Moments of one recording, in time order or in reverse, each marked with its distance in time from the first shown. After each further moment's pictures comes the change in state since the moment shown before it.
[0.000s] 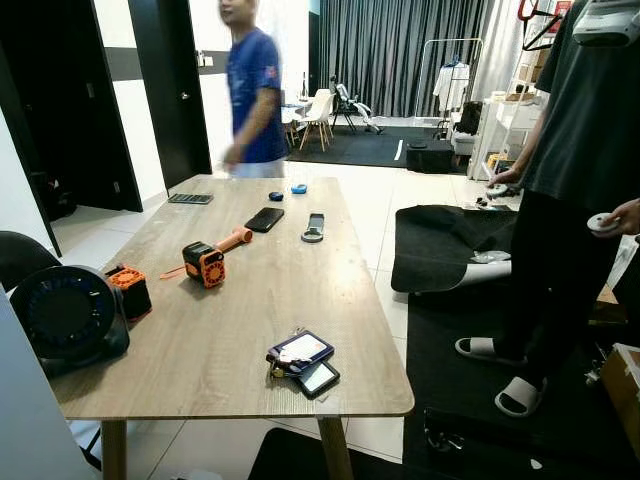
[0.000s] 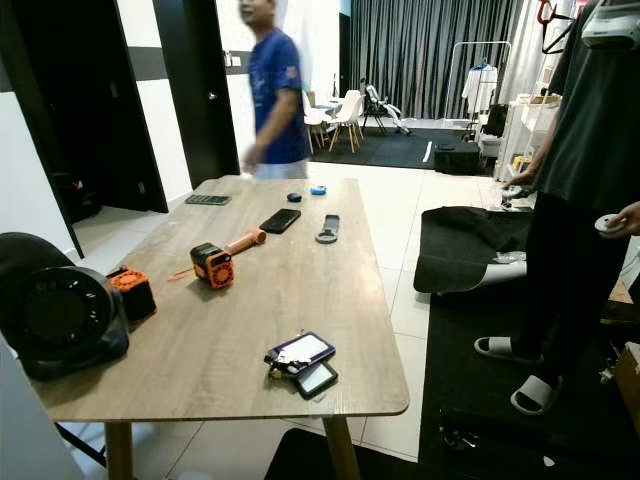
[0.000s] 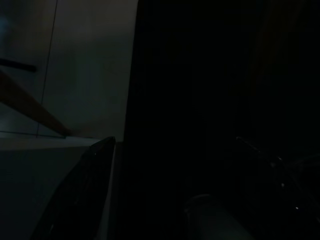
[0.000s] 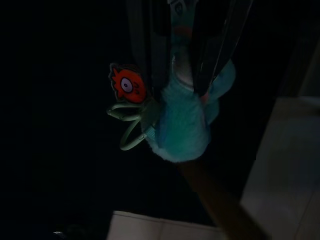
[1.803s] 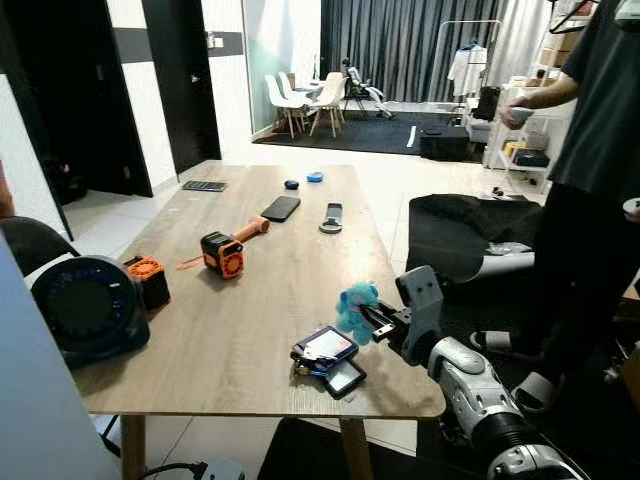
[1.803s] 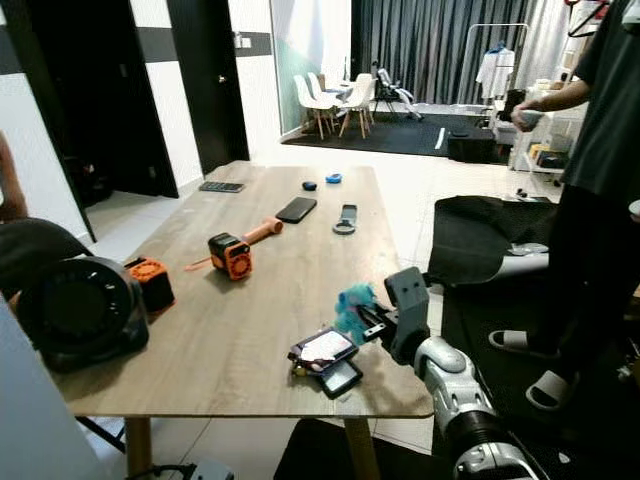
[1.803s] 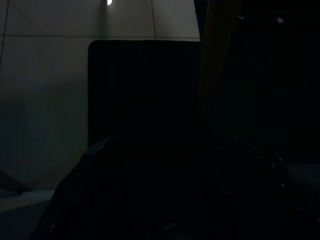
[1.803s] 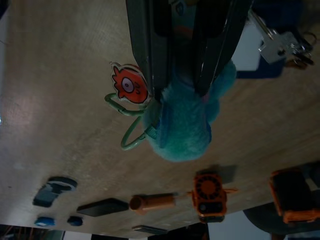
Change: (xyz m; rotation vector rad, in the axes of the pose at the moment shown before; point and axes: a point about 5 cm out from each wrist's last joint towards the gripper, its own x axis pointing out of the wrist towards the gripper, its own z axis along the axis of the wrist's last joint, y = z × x) left arm -0.005 -0.021 0.019 0.037 -0.194 -0.271; right arm -0.004 0.090 0.289 -0.334 -0.683 0.611
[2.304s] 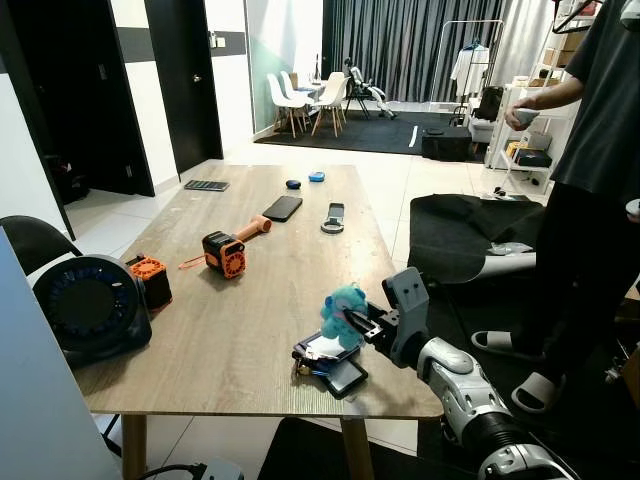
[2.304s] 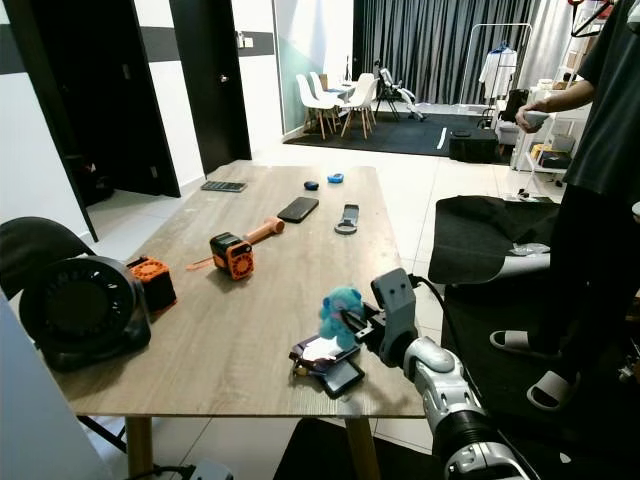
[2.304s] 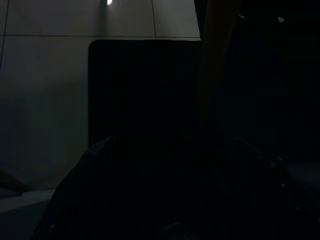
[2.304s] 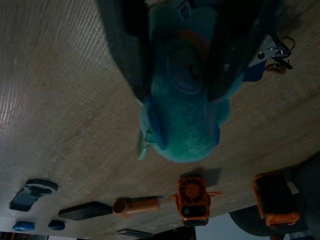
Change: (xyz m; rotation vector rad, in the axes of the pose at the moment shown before) left arm 0.000 0.000 0.000 0.001 0.000 0.003; right arm 0.003 0.007 -0.002 0.008 0.013 0.046
